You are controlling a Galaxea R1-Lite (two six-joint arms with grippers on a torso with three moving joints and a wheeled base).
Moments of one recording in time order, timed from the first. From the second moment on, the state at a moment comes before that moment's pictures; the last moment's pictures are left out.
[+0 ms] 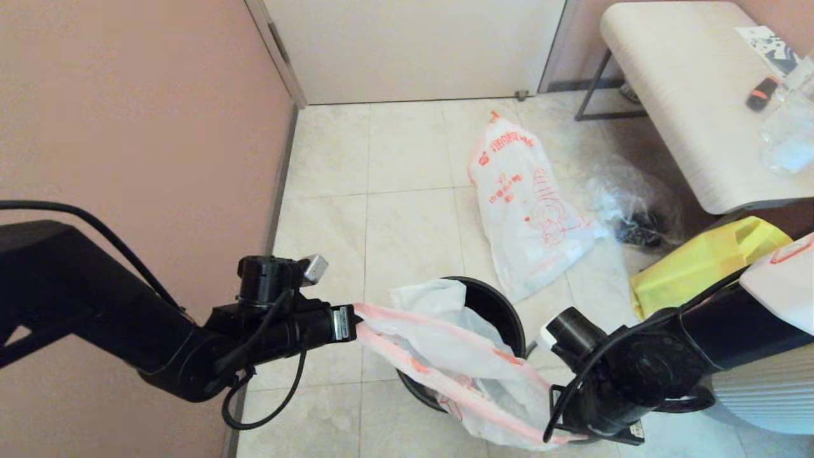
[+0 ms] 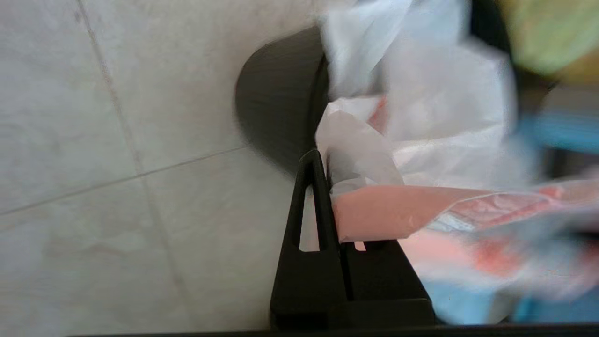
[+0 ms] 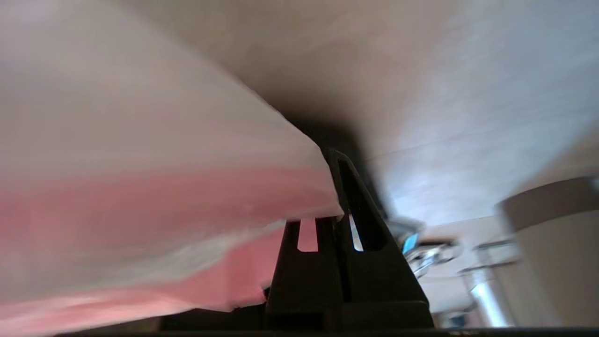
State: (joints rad) left arm -0.34 1.96 -0.70 -0.72 -0.23 -0.29; right arm 0.56 2.03 -0.96 0.26 -0.17 0.77
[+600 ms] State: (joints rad) left arm -0.40 2.15 -0.72 -0.58 -0.14 -0.06; right arm 0.57 2.20 -0.95 -0.07 -0.35 0.55
